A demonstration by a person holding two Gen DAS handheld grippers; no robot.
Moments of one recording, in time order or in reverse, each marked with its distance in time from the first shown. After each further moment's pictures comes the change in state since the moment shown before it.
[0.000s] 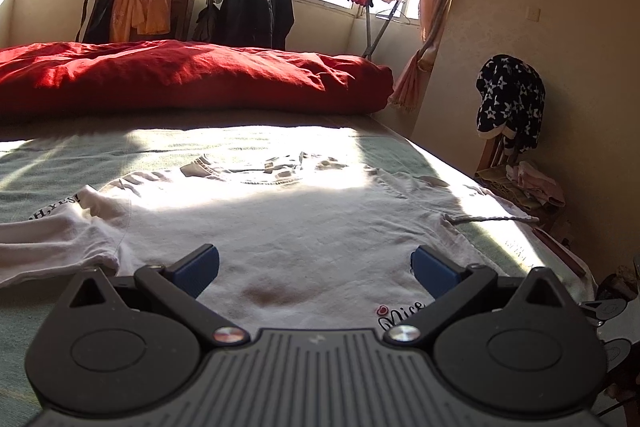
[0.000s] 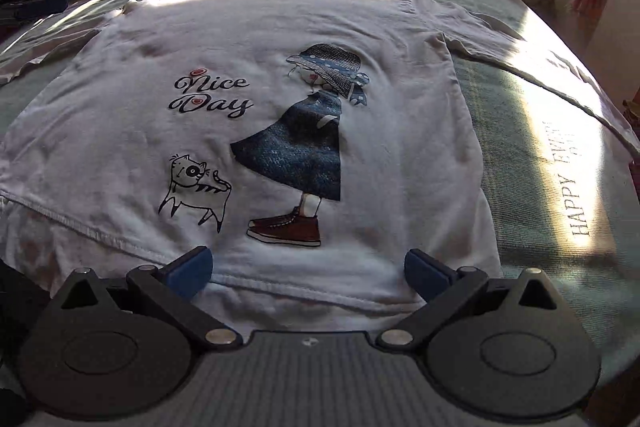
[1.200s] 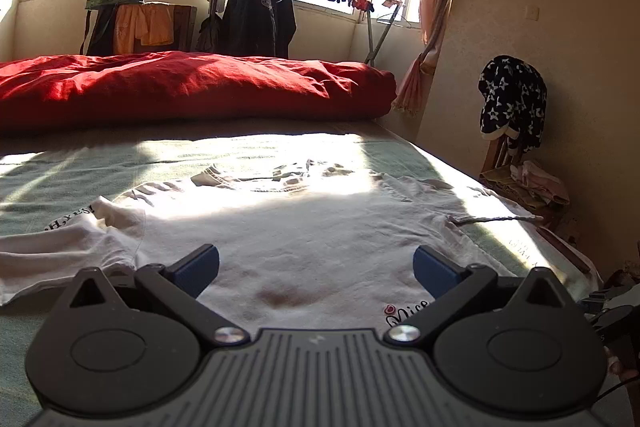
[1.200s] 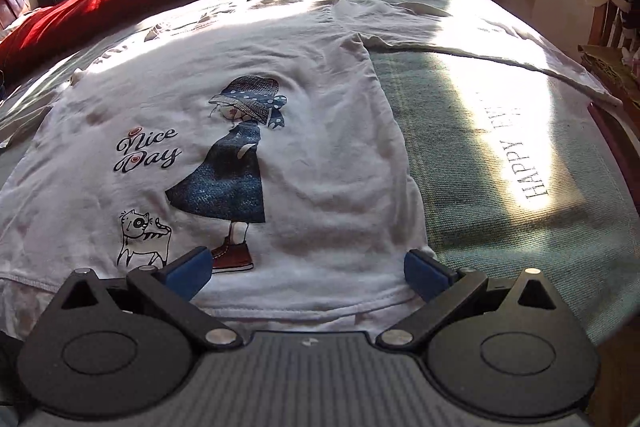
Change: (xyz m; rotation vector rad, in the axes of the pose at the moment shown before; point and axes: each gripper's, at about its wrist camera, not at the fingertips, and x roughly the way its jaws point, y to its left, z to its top) left arm -0.016 0.007 0.003 0.013 -0.022 0.041; right arm -0.006 -0.033 -0.001 0.202 -0.080 -0.035
